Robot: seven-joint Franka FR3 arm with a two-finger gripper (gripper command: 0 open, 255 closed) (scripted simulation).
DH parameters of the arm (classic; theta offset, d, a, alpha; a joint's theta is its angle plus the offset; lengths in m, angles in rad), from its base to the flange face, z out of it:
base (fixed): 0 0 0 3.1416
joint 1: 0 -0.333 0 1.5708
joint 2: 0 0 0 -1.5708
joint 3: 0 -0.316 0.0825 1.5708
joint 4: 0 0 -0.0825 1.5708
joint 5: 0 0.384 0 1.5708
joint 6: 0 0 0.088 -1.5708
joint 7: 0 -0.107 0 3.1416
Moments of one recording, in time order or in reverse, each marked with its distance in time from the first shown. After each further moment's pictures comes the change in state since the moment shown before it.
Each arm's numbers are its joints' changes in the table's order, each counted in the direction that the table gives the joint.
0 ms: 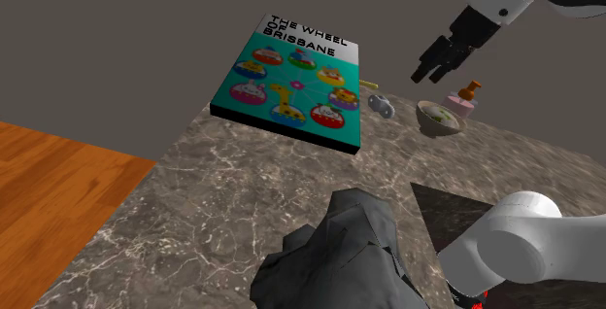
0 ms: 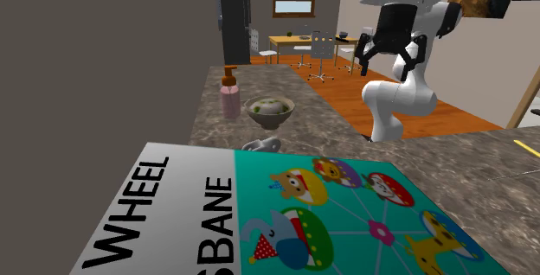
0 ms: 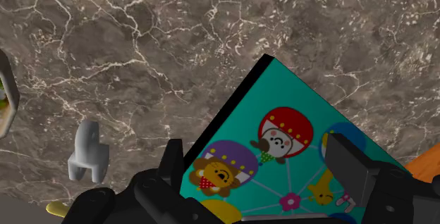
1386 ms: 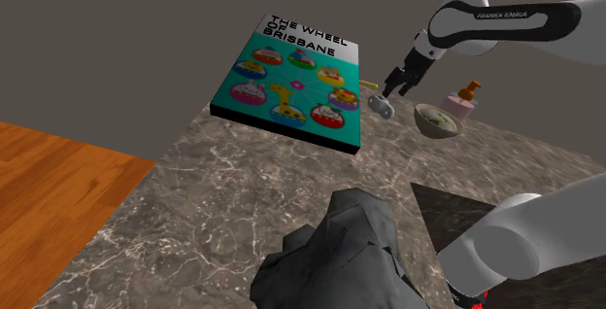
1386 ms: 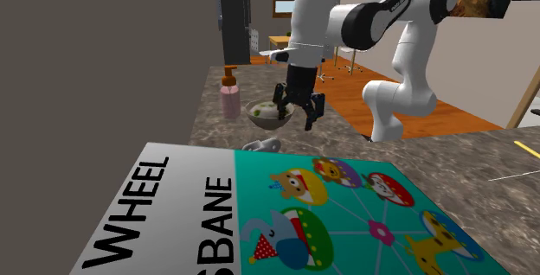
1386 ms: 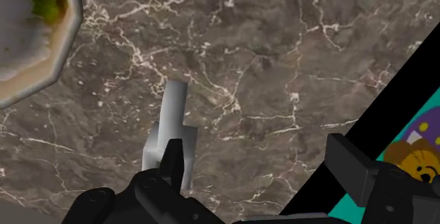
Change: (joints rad) arm 0.073 0.506 0.249 -0.061 -0.081 0.398 0.253
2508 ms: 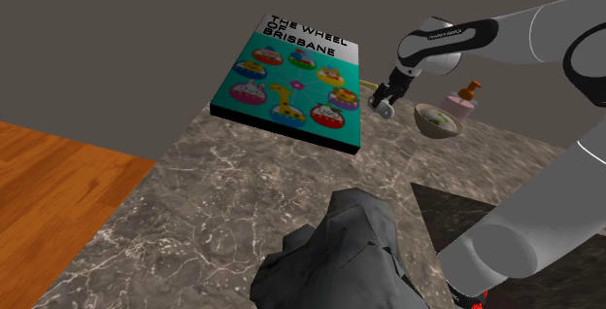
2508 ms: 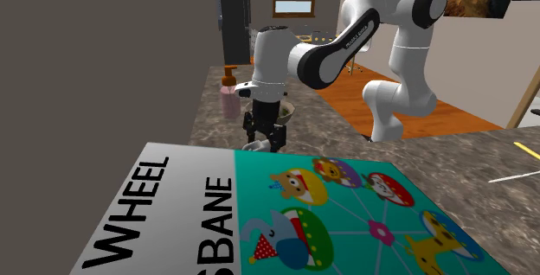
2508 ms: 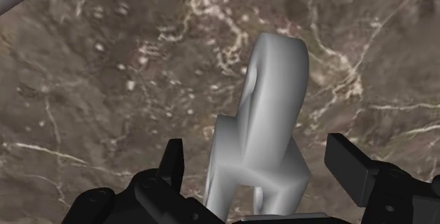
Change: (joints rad) arm 0.025 0.328 0.085 -0.114 0.086 0.186 0.141
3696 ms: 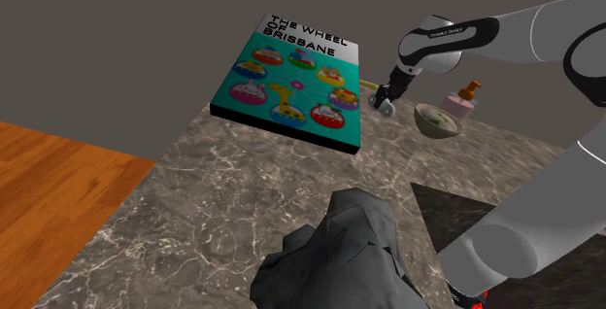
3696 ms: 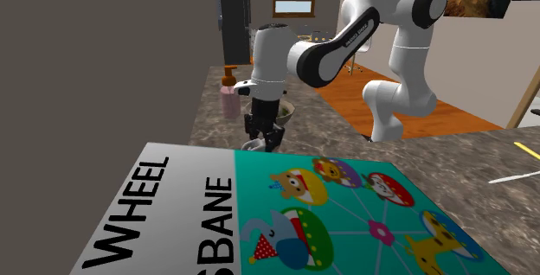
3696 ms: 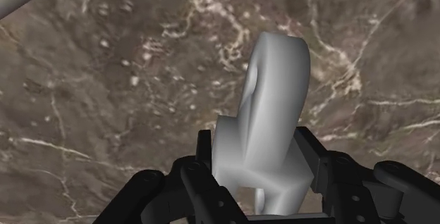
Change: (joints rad) arm 0.001 0.000 0.001 -0.012 0.000 -0.012 0.001
